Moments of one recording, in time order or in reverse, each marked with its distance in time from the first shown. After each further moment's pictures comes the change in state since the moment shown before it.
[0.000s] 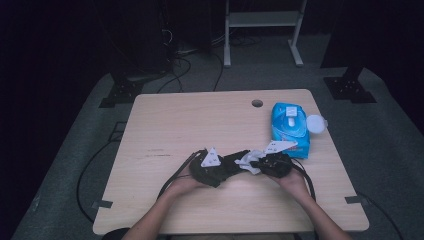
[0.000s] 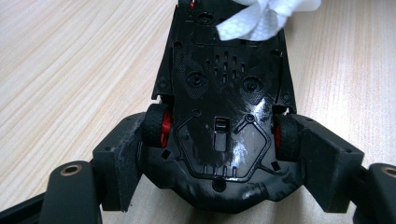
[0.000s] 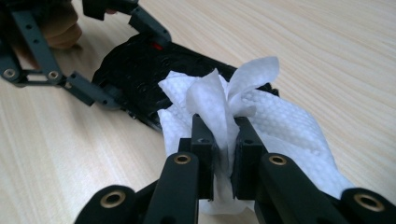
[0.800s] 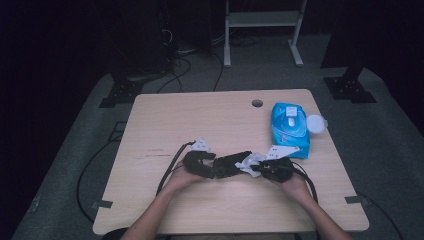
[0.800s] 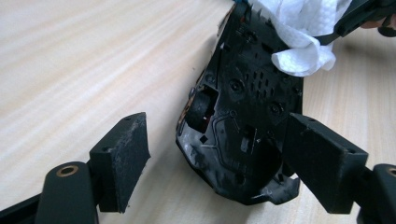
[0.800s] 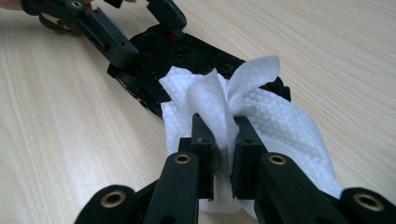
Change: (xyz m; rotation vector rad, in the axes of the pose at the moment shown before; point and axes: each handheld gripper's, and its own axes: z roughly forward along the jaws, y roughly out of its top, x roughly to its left) left arm 0.029 -0.009 -0.007 -0.048 -0.136 -0.355; right arm 0.005 -0.011 -0.003 -0.029 0.013 -0.071
